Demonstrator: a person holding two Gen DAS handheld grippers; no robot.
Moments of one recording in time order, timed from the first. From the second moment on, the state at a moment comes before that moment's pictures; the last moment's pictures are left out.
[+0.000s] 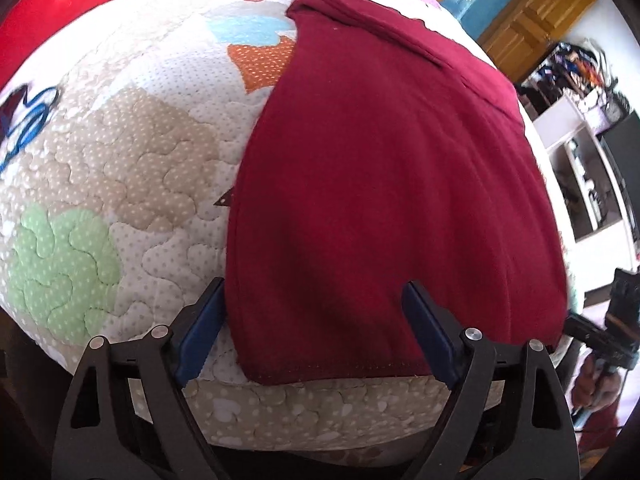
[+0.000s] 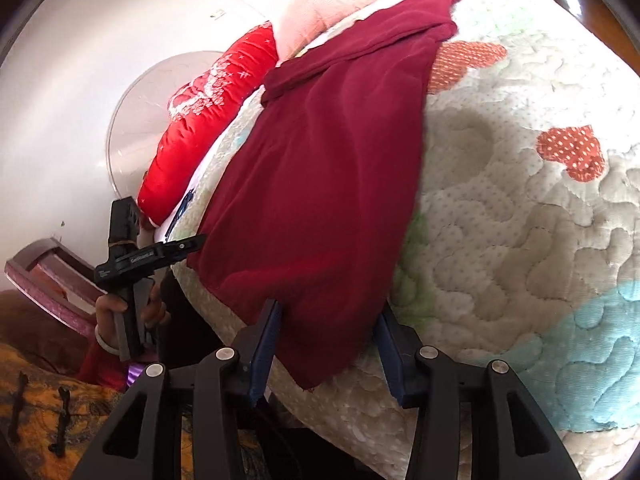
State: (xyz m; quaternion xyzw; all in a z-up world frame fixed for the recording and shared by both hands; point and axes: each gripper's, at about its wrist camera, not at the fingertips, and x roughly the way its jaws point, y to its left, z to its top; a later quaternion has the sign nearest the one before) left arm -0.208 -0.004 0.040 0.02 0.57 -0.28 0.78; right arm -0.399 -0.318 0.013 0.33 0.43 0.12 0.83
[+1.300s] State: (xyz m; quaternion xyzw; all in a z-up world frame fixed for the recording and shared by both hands) left arm -0.050 -0.095 0.156 -0.07 0.42 -0.36 0.83; right arm -0.249 -0.416 0.127 0.31 0.20 0.10 0.92
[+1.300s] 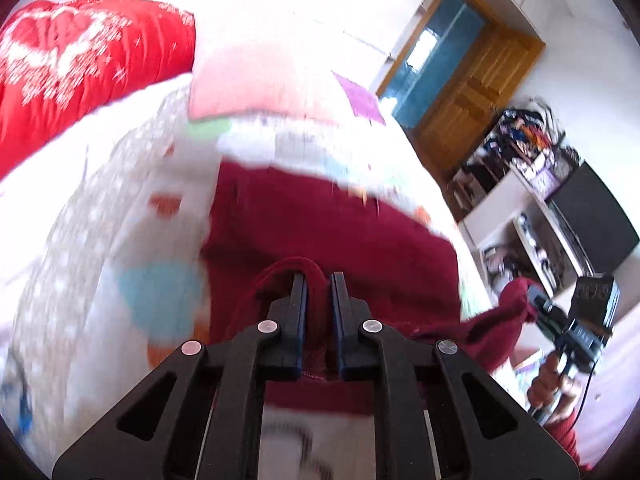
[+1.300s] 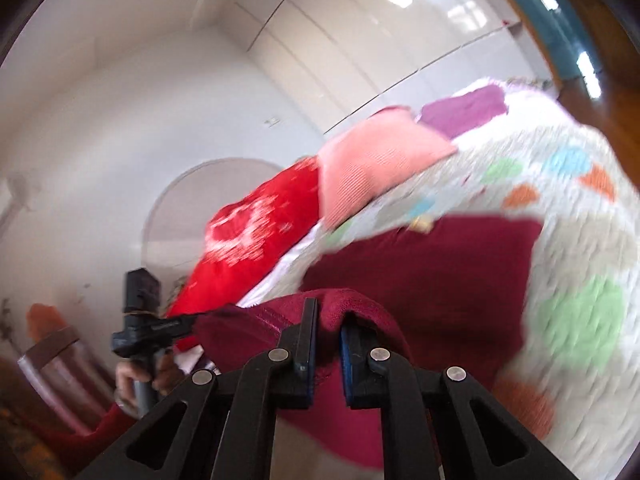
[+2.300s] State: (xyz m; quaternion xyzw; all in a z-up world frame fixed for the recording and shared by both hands) left arm 0.100 -0.186 0.105 -0.02 0.46 -0.31 0.83; right arm -0.100 -0.519 0.072 0.27 0.34 -0.07 0.90
